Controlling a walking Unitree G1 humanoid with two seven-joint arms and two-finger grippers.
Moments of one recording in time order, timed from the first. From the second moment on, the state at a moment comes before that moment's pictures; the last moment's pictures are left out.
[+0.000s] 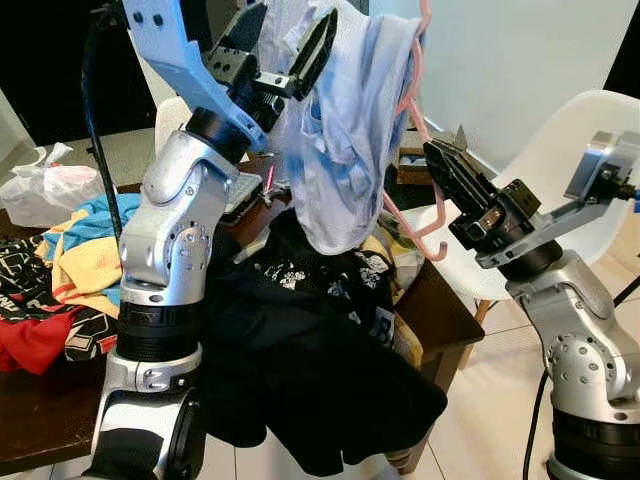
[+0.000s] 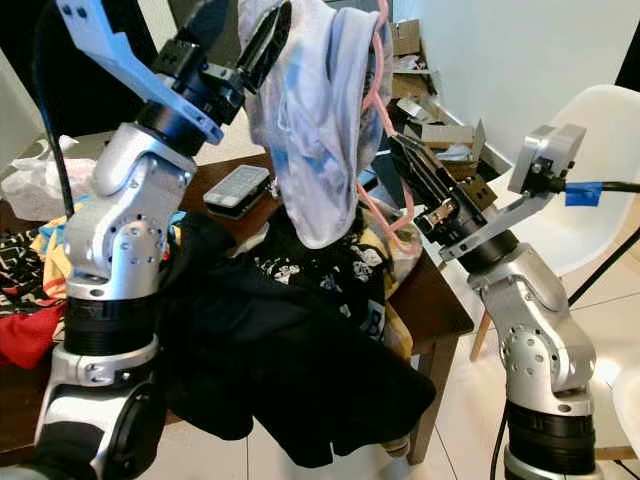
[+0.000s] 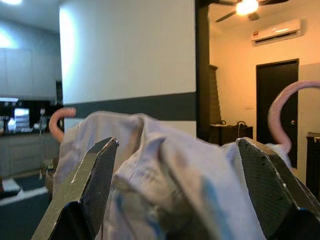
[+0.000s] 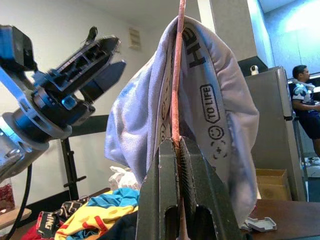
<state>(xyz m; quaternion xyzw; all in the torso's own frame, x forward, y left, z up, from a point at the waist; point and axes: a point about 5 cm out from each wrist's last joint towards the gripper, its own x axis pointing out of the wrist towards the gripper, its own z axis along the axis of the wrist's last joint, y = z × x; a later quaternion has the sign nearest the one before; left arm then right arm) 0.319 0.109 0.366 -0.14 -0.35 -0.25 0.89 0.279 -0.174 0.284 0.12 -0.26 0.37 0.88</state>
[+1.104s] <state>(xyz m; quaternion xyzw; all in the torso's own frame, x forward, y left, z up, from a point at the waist) 0.330 0.091 0.340 -0.38 -0.21 -0.33 0.84 0.278 -0.174 0.285 0.12 -0.26 0.37 0.88</state>
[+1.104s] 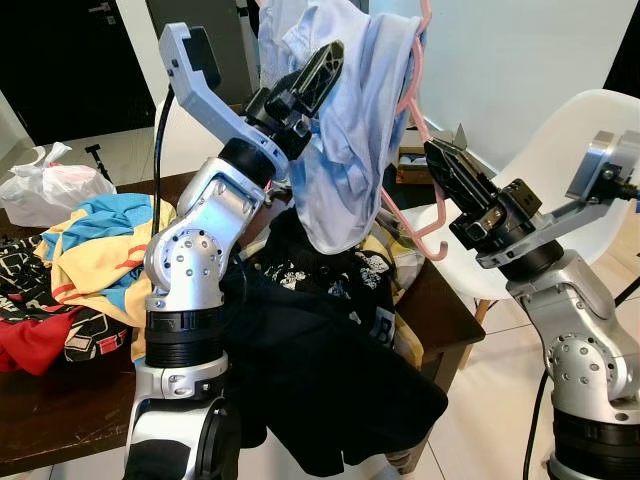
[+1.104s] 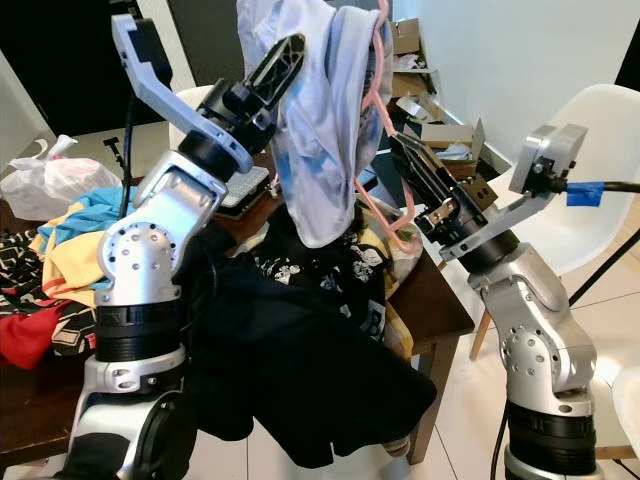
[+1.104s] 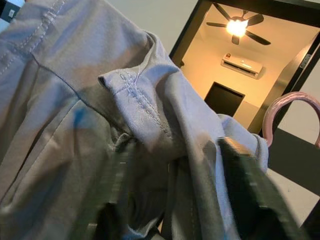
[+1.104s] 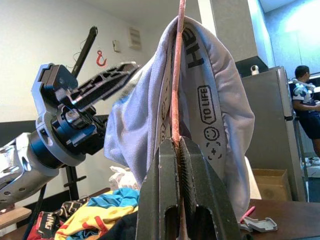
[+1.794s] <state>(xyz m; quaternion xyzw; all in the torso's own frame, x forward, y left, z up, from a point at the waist) 0.323 0.174 0.356 -0.31 -0.26 -0.28 0.87 0.294 -0.191 0.277 0.12 -0.23 0.28 0.92</state>
